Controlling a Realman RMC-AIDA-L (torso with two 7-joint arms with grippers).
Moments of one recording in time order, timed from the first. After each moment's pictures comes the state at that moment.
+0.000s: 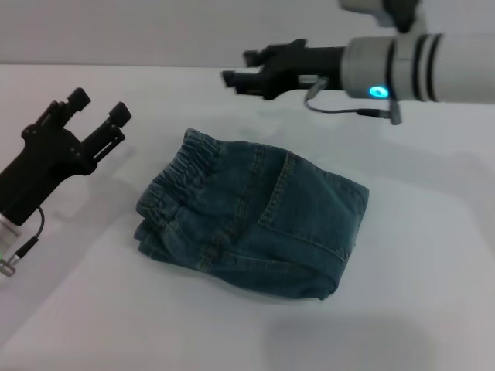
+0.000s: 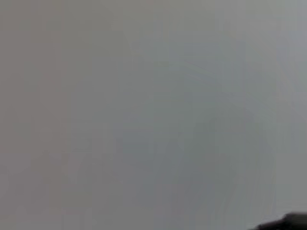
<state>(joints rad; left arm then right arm) -0.47 -2.05 -0.14 0.11 2.03 1.56 -0.74 0.86 2.08 -1.29 -0.59 -1.63 -0.83 1.66</state>
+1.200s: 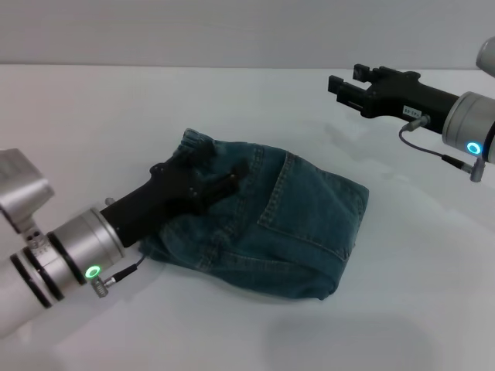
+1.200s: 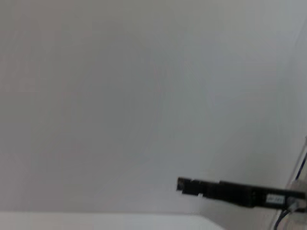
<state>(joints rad) -0.57 -2.07 0.11 -0.06 2.03 1.39 -0.85 0.59 2.08 -1.16 -0.54 -1.32 -0.84 1.33</state>
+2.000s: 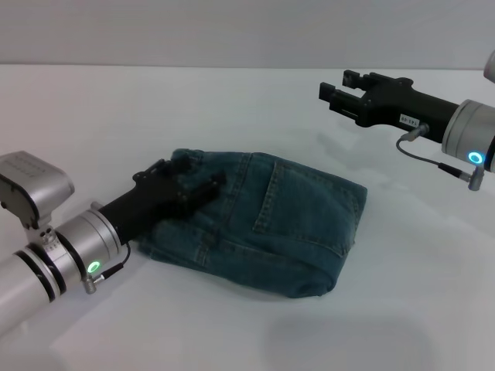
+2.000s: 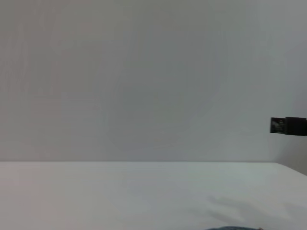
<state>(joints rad) -0.59 -2.07 0.07 -0.08 2.02 1.12 -0.74 0.56 2.08 -1.16 -0.55 -1.31 -0.94 1.32</state>
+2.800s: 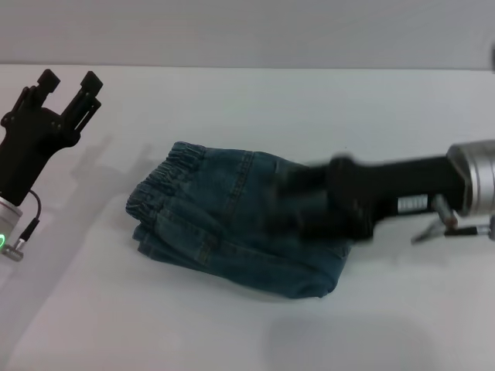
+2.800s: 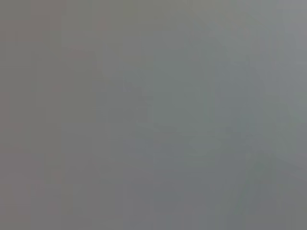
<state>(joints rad) -0.47 -2.06 -0.35 -0.02 2.02 1.46 -0.66 0.62 2.02 -1.17 -0.63 -1.57 -1.70 1.60</state>
